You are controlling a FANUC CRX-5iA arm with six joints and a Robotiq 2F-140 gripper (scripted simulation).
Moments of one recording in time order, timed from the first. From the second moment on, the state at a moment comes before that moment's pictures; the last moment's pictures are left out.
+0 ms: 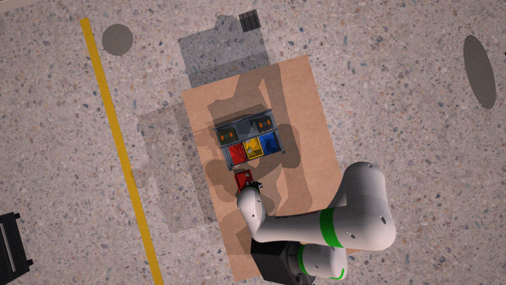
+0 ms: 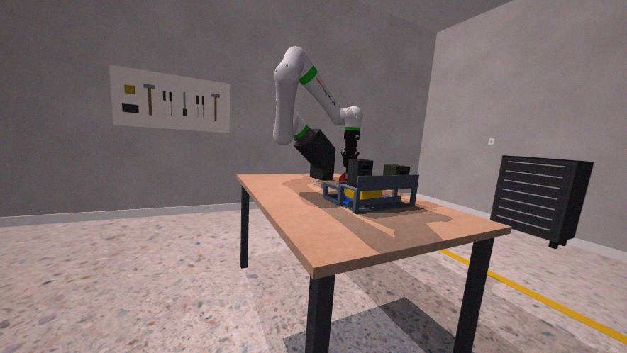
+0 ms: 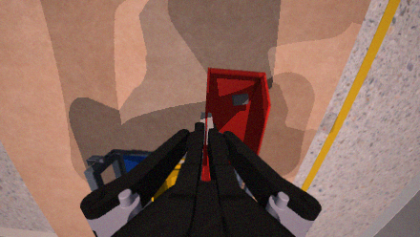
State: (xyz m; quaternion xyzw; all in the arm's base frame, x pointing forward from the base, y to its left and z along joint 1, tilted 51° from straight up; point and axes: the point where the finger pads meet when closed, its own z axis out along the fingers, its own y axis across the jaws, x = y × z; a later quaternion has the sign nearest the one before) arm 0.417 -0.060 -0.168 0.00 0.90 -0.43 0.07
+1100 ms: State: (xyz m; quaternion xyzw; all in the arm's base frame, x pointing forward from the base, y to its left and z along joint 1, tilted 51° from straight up) arm 0.454 -0.058 -0.164 0.00 0.90 -0.43 0.07
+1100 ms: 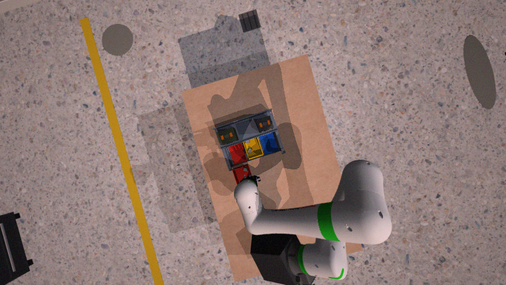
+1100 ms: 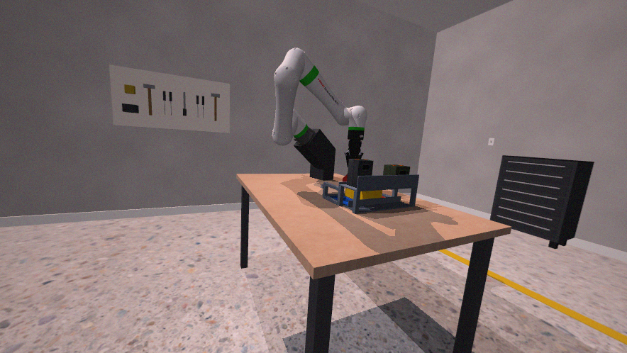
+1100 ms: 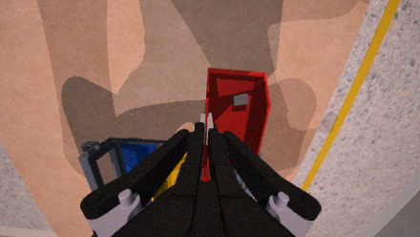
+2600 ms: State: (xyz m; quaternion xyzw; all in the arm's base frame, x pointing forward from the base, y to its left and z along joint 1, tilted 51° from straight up) arm 0.460 -0.054 -0.160 0.02 0.91 -0.42 0.02
